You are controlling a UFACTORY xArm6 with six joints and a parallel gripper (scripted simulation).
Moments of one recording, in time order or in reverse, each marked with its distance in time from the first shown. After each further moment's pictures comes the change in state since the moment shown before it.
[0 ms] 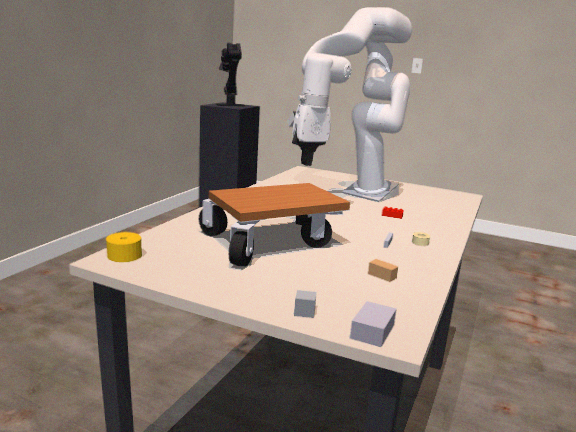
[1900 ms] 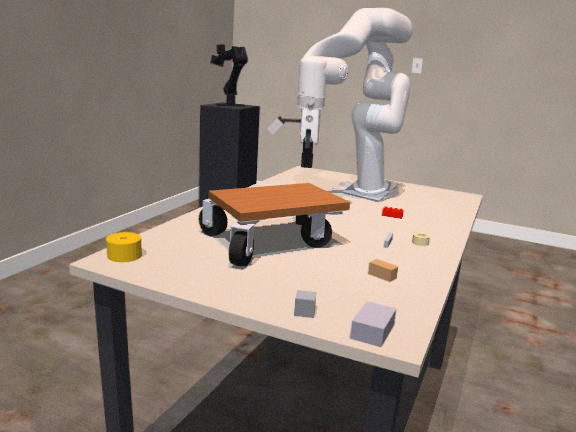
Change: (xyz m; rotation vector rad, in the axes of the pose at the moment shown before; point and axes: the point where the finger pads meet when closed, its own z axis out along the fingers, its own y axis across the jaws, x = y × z) arm 0.000 0.001 0.007 -0.012 -0.066 -0.956
